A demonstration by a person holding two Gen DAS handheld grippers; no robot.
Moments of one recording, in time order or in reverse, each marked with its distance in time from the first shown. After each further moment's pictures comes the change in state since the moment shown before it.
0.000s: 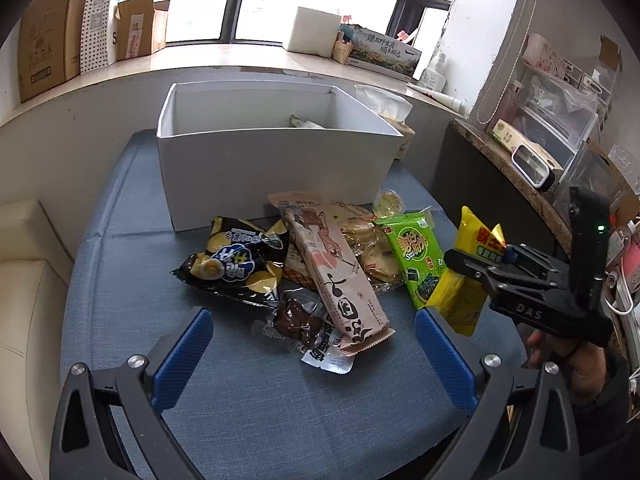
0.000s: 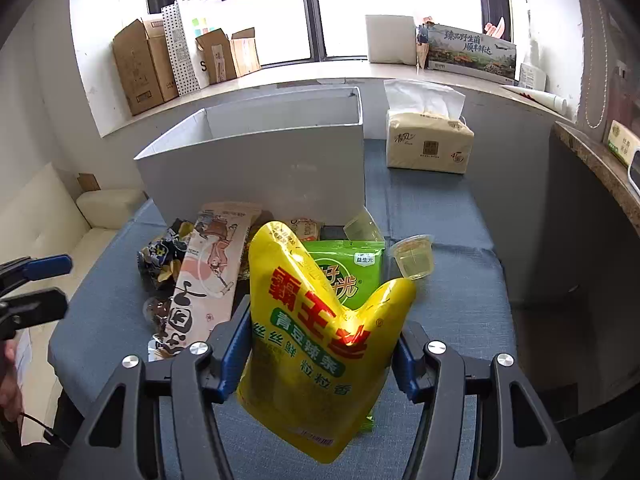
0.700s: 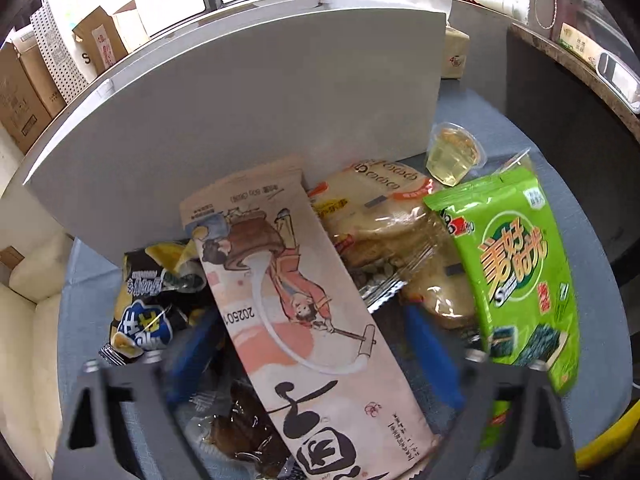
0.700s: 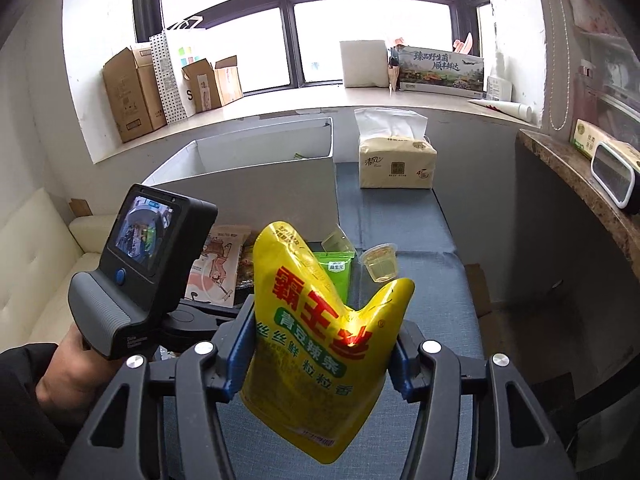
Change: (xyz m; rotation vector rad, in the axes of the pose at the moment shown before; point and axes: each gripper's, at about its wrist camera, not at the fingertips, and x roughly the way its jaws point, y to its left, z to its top) left arm 0.149 -0.062 0.032 0.135 0.190 0.336; right arm -0.049 -0.001 -0.006 0.054 -0.076 -0.055
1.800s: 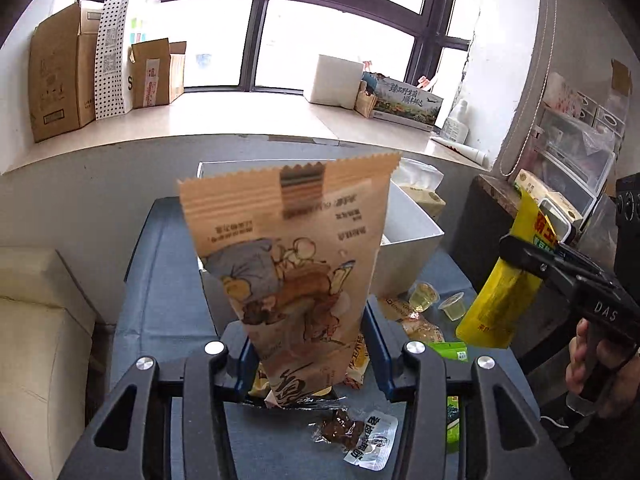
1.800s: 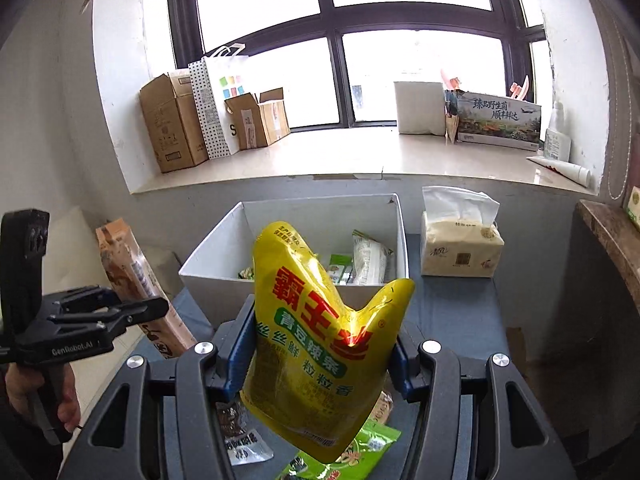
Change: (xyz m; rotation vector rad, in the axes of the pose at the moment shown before) left arm -0.133 0.160 0.008 -0.165 -0.334 -0.282; right arm 0.024 0.045 0.111 -0.060 -0.101 0.166
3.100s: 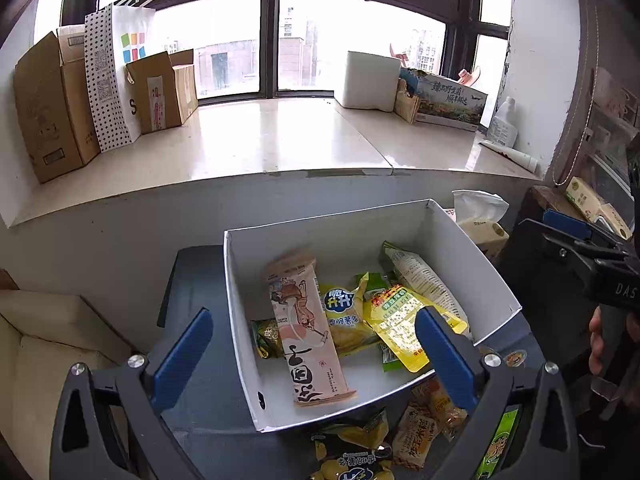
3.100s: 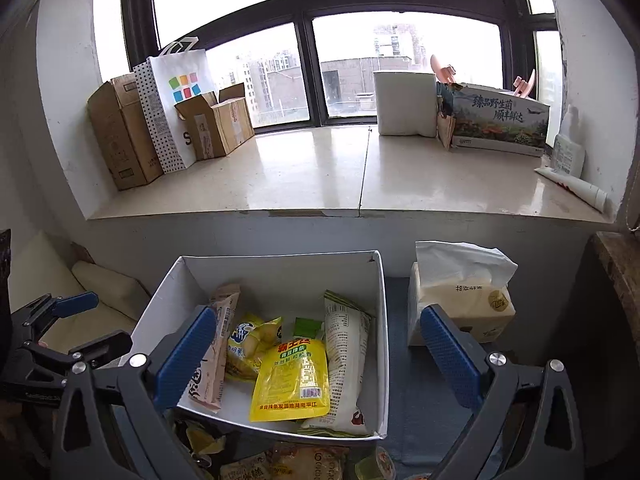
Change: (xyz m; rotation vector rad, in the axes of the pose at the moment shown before) left arm 0.074 0.027 0.103 0.055 0.042 0.160; right arm 0.101 -0.038 0.098 0.029 0.066 -0.090
